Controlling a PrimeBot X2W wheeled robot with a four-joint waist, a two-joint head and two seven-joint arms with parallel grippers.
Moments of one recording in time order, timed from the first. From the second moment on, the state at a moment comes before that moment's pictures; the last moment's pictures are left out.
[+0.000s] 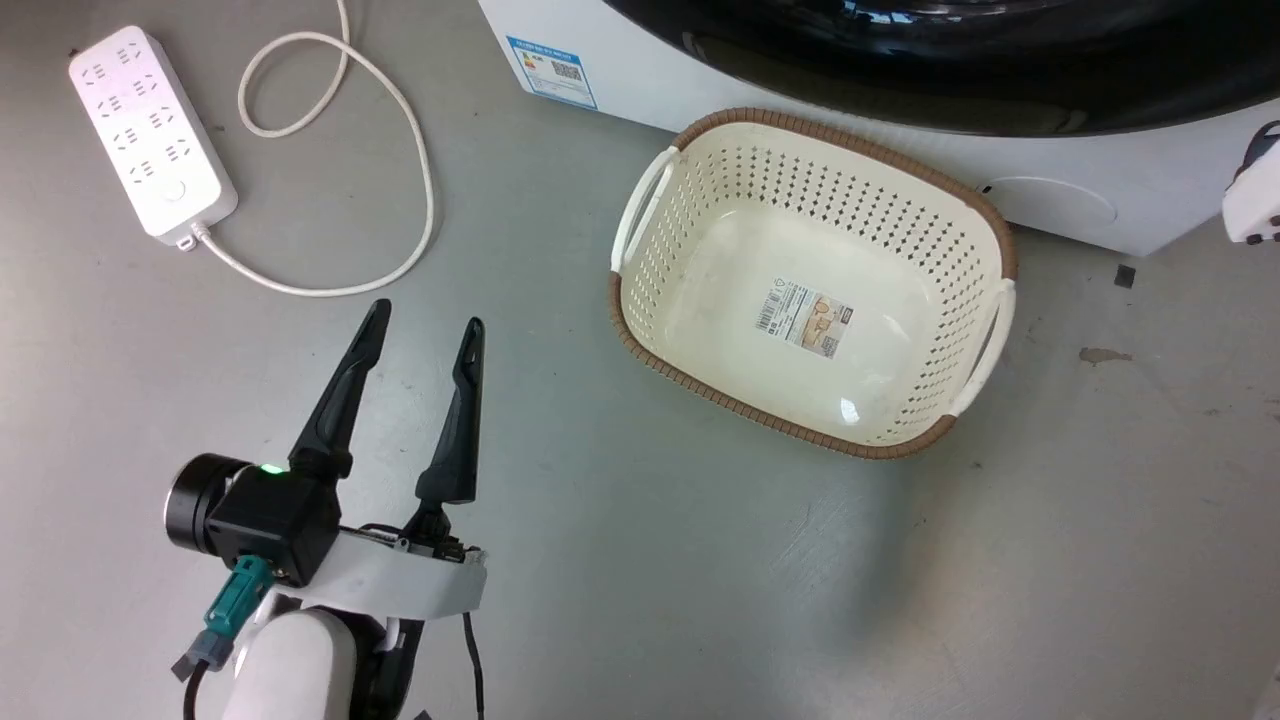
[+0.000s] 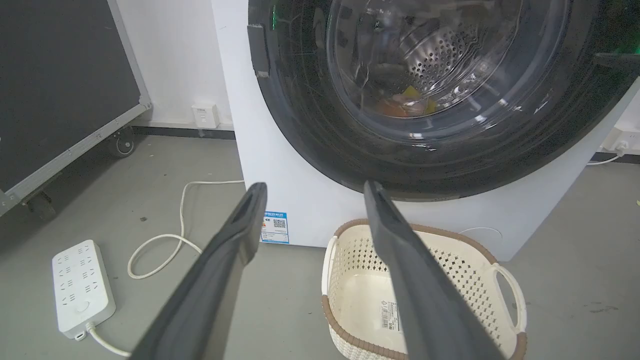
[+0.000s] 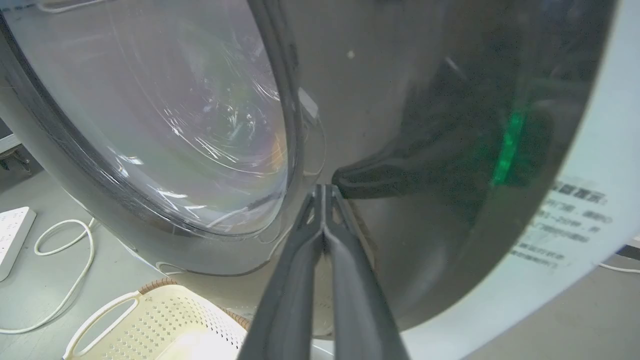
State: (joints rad) left arm -0.21 0.11 -0.10 -0.05 -0.15 -0.13 -0.26; right arm -0.86 -0.22 -0.24 0.43 -0.03 0.15 0.01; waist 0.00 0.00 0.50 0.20
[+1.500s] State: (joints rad) left arm -0.03 0.11 -0.09 0.14 -0.14 -0.13 -0.26; right arm 0.04 -0.05 -0.11 0.07 0.00 0.13 -0.25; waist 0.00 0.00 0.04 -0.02
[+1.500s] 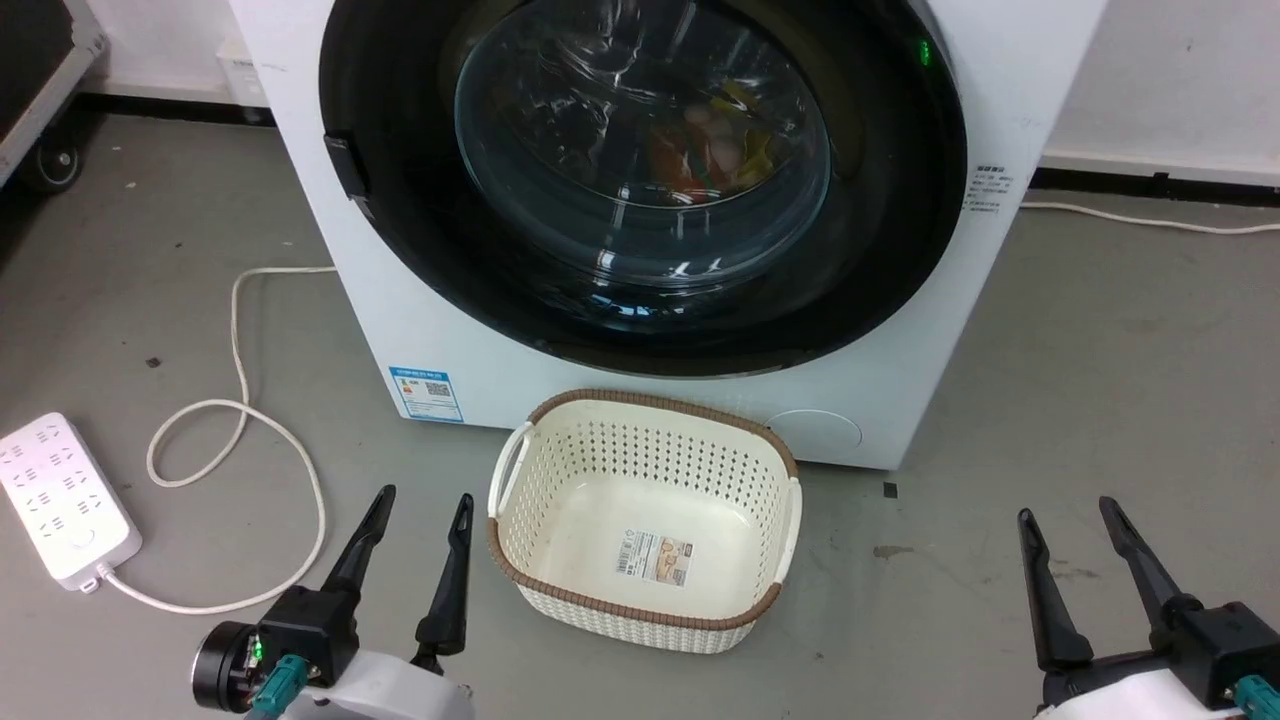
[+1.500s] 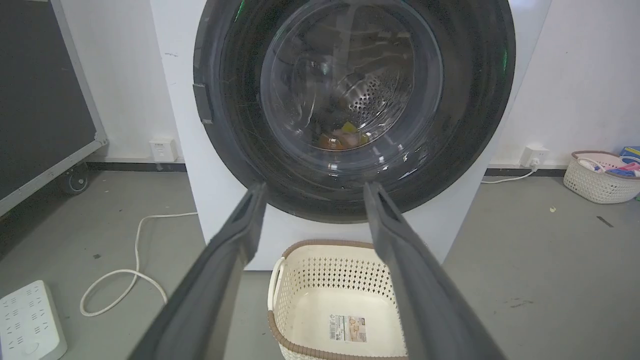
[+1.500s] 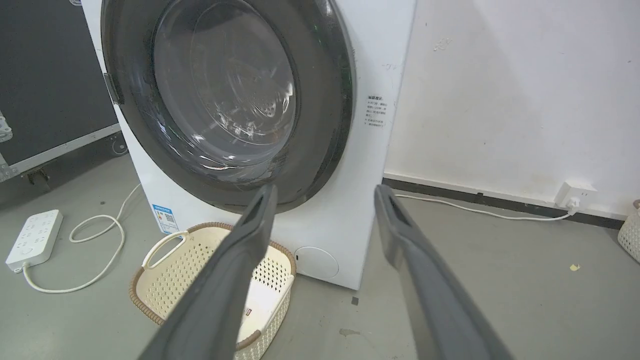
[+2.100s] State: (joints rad) left arm -0.02 0.11 -0.08 0.14 -0.14 -0.12 -0.26; right arm 0.06 -0.05 -0.08 0.05 -0.02 0.13 -0.26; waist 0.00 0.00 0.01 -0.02
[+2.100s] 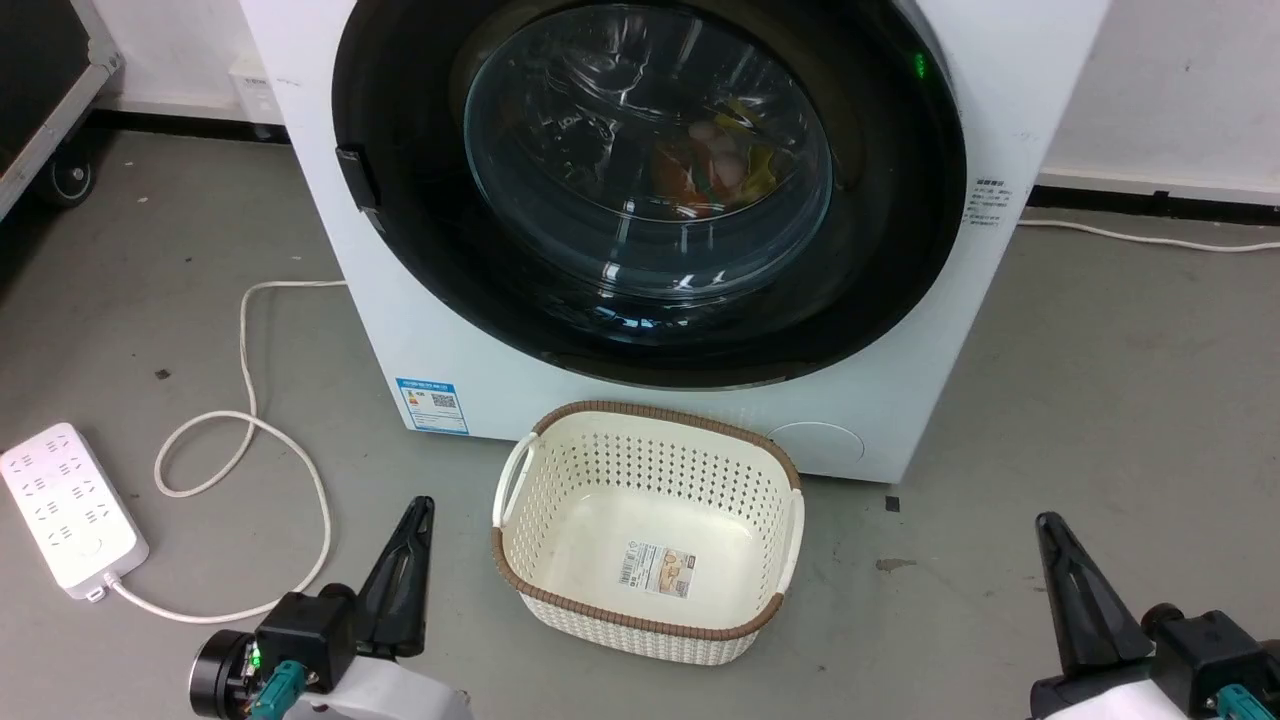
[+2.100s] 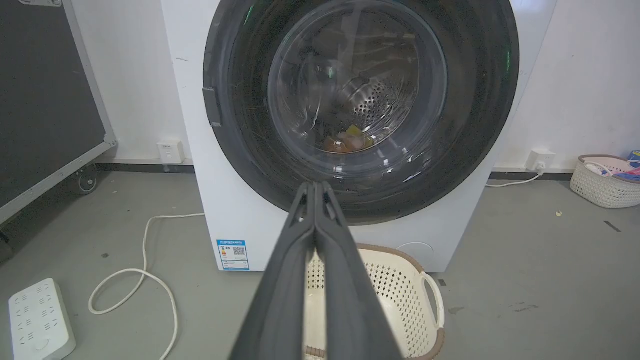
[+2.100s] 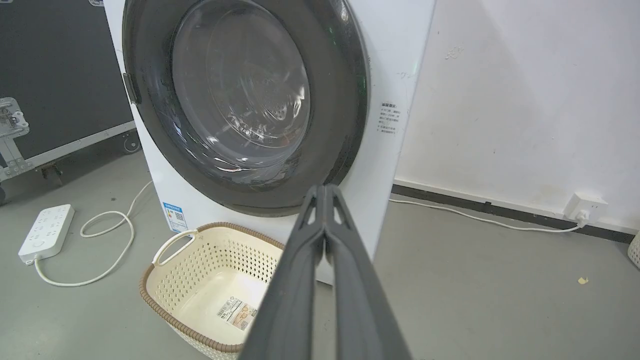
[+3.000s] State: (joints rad) left arm -0.02 0.10 -0.07 0.11 -0.12 -0.10 -0.20; right arm 0.06 -0.05 -0.07 0.04 -0.02 0.13 -0.20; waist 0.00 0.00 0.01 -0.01
